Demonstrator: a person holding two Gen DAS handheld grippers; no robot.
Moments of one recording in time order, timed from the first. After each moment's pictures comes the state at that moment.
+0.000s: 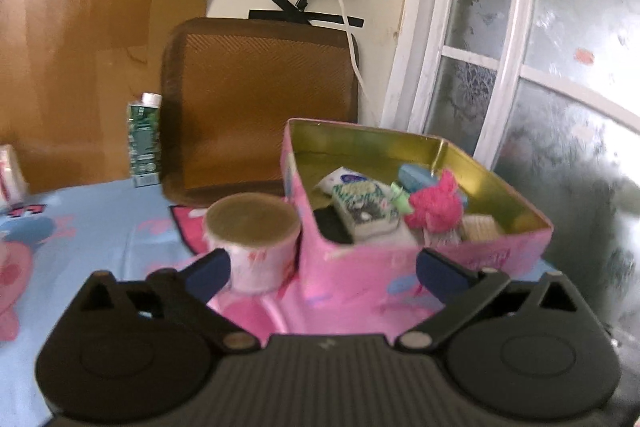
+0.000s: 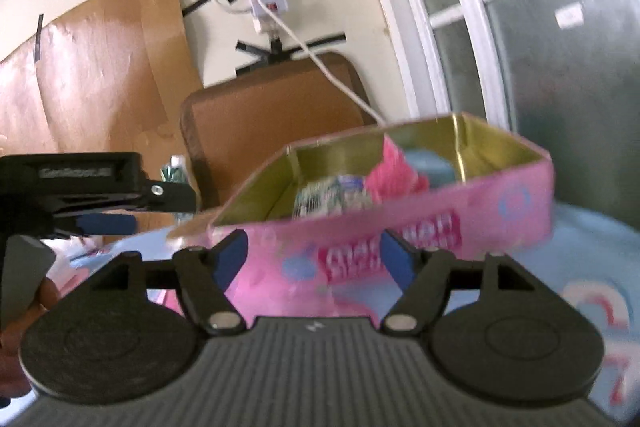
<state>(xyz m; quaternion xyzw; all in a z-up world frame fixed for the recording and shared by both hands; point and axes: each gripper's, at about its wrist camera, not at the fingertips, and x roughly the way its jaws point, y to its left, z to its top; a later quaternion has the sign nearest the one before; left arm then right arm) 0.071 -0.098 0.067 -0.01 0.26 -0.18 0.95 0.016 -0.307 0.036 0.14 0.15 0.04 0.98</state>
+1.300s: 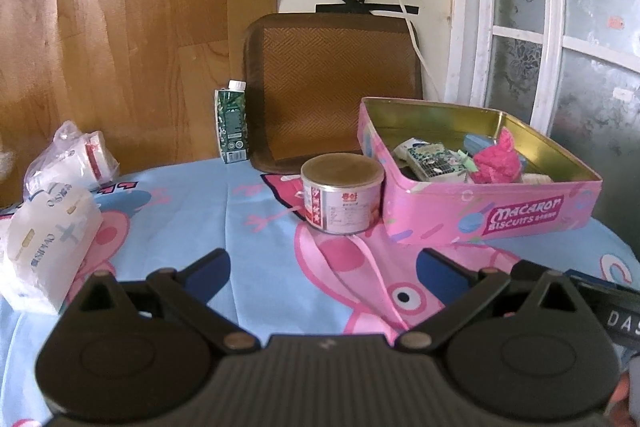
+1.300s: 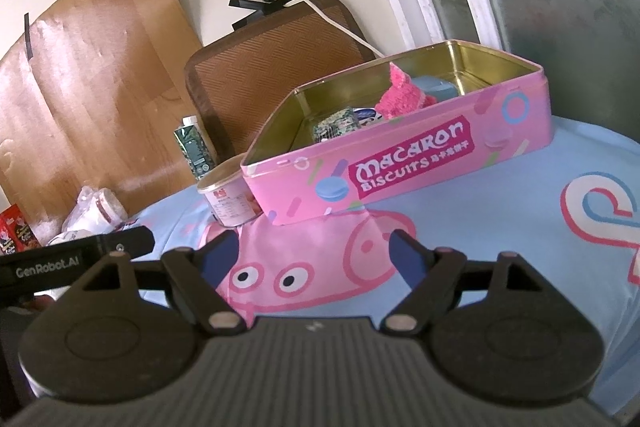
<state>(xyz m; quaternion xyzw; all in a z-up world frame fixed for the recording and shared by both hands) 0.019 -0.068 0.057 0.03 0.26 -0.08 0.96 -0.009 -0.283 0.033 0.20 0.23 0.04 0.95</state>
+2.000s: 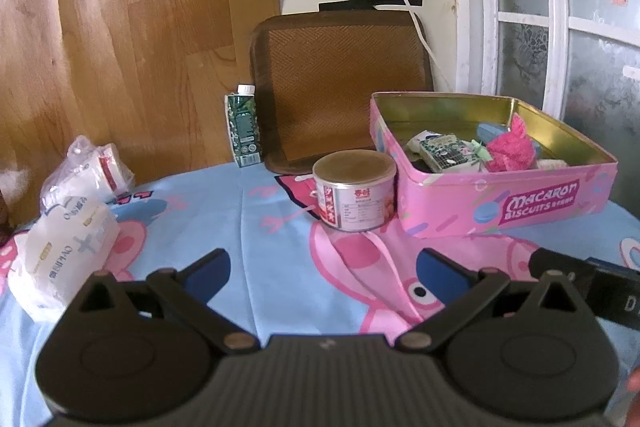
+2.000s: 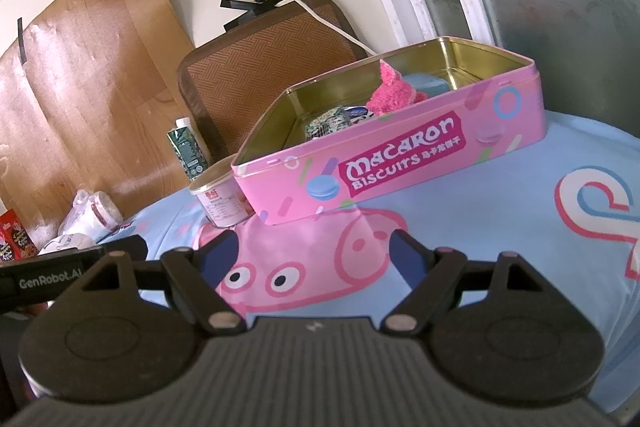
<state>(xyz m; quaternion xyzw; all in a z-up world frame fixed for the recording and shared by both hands) 0.019 -0.074 0.056 0.07 0.26 -0.06 0.96 -0.009 -0.286 0.031 0.21 0.23 0.03 0.95</state>
